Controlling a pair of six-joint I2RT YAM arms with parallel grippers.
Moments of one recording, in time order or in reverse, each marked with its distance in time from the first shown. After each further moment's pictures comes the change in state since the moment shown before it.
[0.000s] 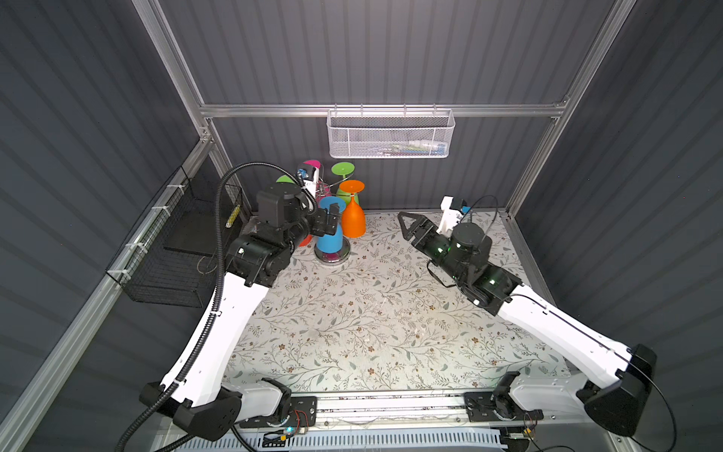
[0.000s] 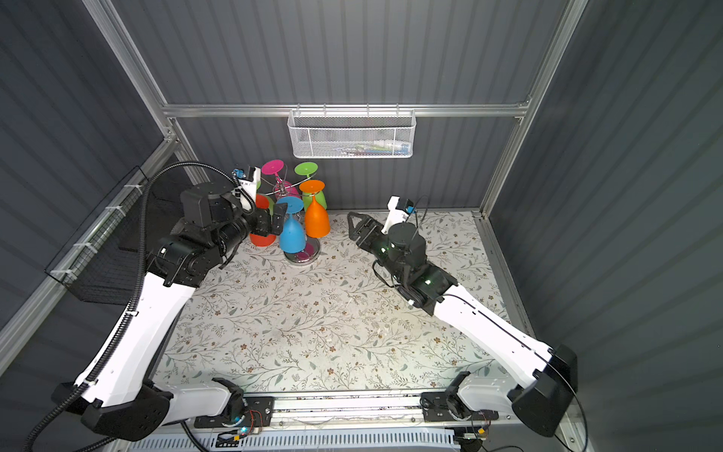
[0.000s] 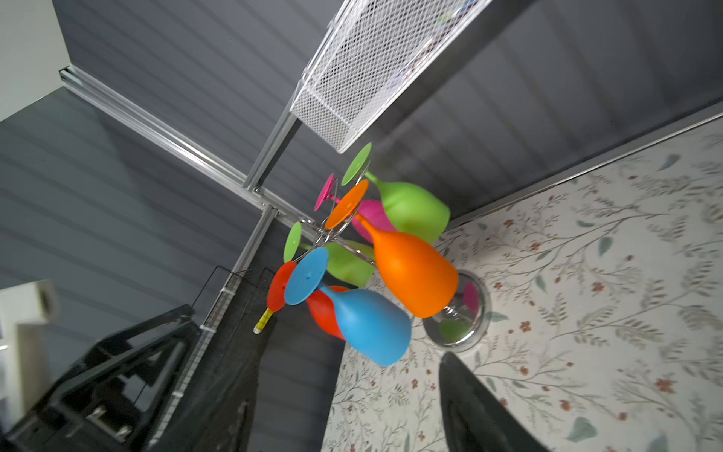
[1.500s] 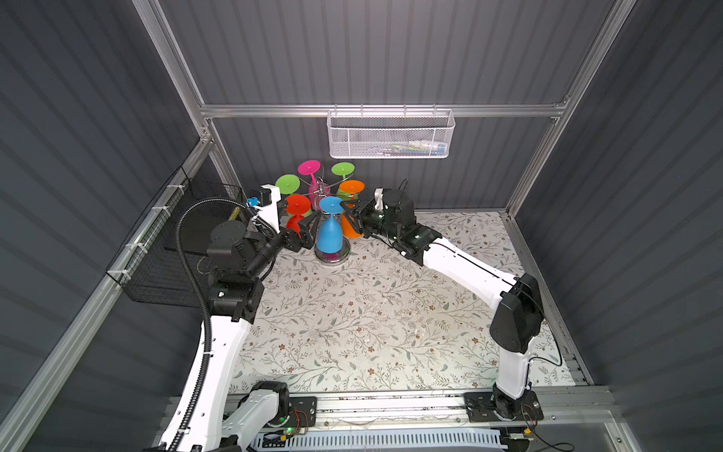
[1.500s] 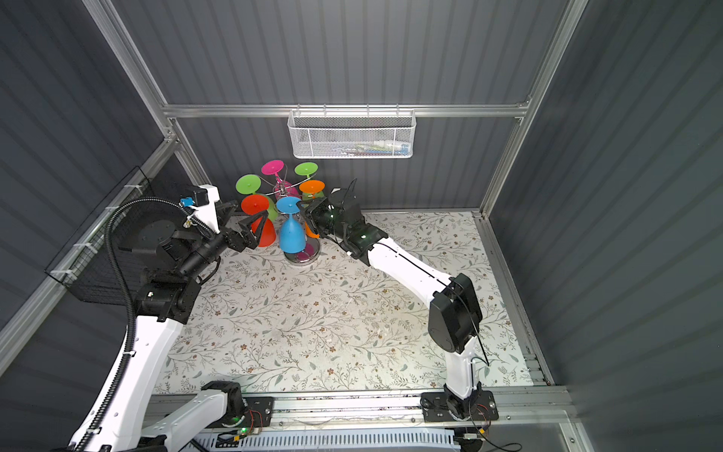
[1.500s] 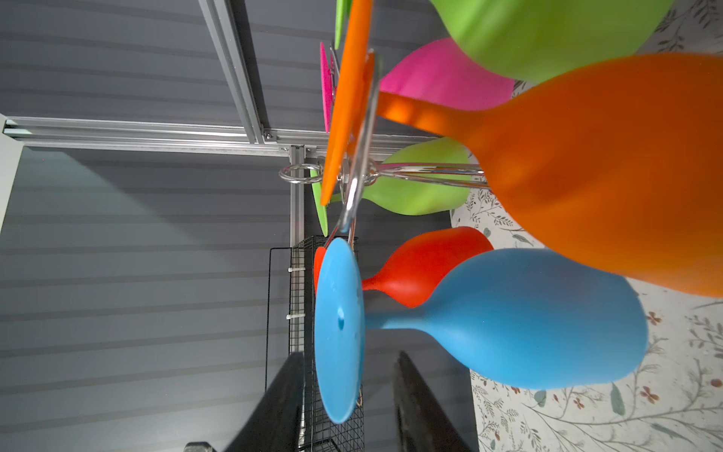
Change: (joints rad) left arm 0.303 -0.291 -0.496 0.583 0.579 -0.138; right arm 0.002 0.644 0.569 0.001 -0.323 0.498
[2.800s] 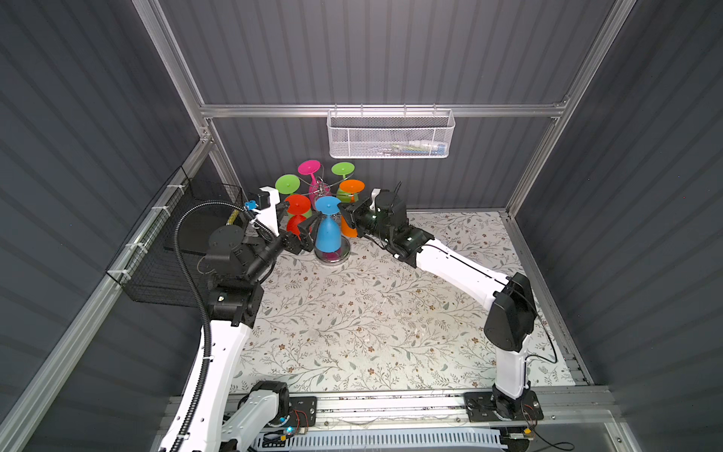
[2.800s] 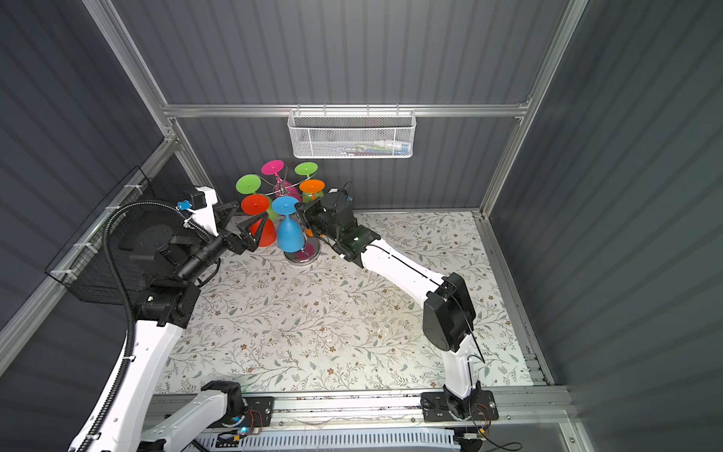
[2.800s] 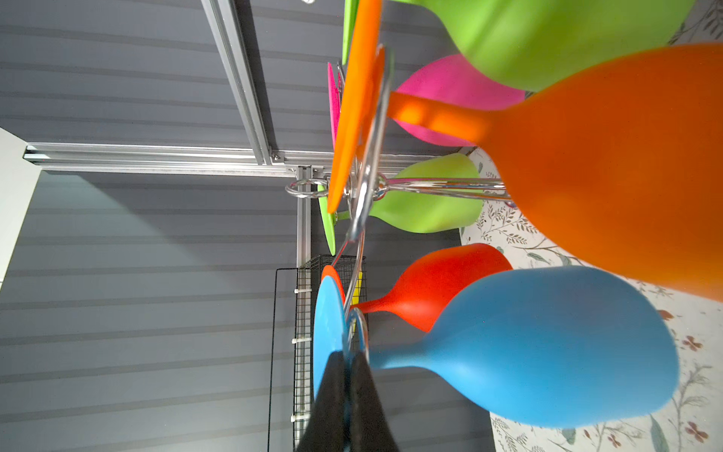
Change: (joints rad) left arm 0.000 -0.026 -0.032 0.048 0.033 -0.025; right arm 0.044 0.016 0.018 0.028 0.117 0.016
